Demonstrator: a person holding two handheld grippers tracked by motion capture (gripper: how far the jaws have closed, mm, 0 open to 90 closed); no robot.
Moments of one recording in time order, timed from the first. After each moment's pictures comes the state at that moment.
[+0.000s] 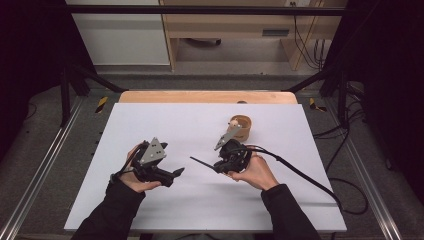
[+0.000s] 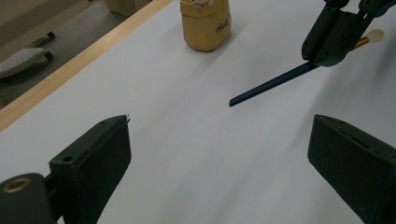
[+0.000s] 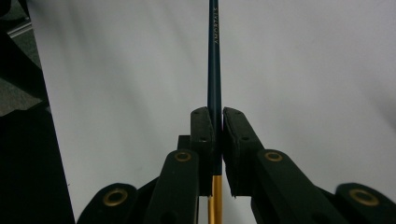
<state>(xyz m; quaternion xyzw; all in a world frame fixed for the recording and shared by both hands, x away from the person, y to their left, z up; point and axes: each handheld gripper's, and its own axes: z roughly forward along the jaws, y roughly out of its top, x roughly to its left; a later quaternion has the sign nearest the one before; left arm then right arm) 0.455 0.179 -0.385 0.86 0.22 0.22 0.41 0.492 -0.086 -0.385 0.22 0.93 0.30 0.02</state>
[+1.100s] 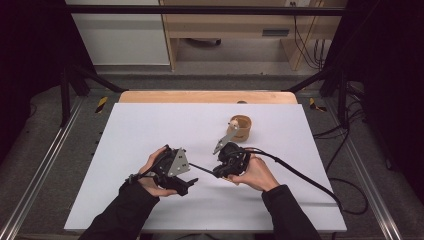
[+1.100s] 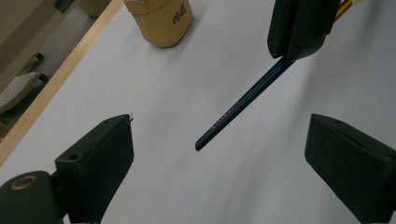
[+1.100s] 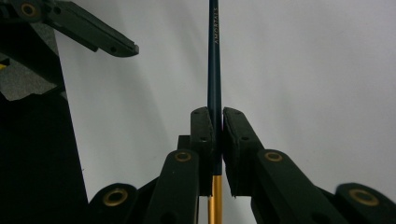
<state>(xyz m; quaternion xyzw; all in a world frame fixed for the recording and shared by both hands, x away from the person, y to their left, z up) 0.445 0.133 -0.396 0.90 0.12 0.25 0.34 0.487 -0.083 -0.389 0.21 0.93 0.29 0.00</state>
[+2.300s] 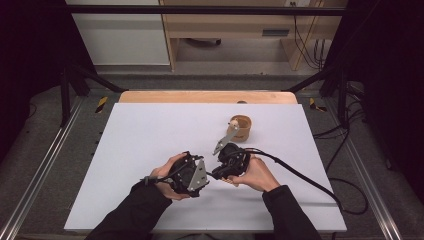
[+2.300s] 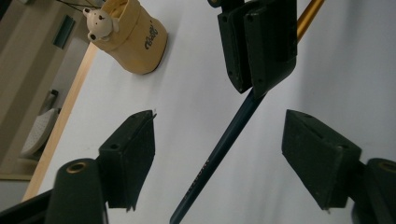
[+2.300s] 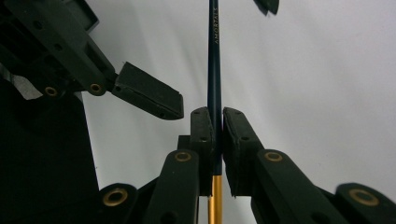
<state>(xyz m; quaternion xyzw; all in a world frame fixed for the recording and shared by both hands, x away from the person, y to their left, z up) 0.436 0.095 -0.405 0.91 0.02 0.29 0.29 0.485 -0.083 -0.387 0.20 0.94 0.29 -0.02</state>
